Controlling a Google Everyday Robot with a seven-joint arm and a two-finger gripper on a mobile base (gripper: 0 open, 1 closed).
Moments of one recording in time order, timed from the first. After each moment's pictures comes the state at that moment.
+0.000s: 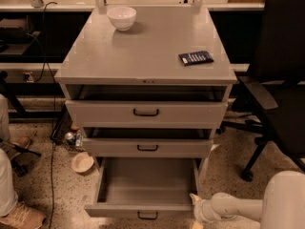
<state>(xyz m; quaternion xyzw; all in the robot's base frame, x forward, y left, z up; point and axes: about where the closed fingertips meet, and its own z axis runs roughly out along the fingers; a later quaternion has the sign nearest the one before) 0.451 -0.182 0.159 -0.60 0.76 0.13 0.22</state>
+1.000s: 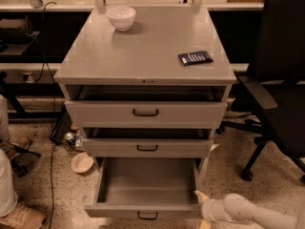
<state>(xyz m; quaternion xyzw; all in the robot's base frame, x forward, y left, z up) 0.451 -0.203 0.190 -0.61 0.74 0.14 0.27</state>
